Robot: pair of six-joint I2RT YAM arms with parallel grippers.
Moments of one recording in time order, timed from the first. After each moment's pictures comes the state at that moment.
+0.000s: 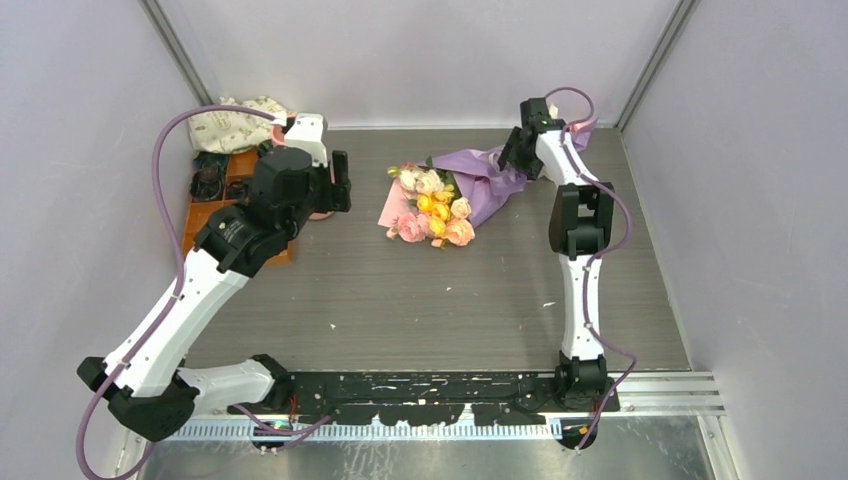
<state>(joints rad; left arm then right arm) -0.65 1.15 1.46 -0.72 -0.43 -0.24 0.08 2.48 2.25 -0.80 0.04 0.52</state>
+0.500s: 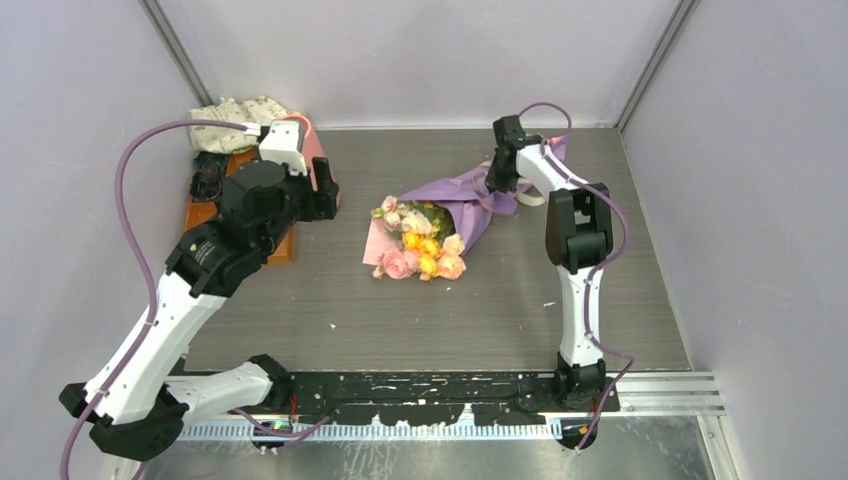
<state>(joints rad) -0.65 1.03 1.43 -0.73 -0.42 -0.24 0.22 2.25 1.85 -0.69 0.08 0.58</state>
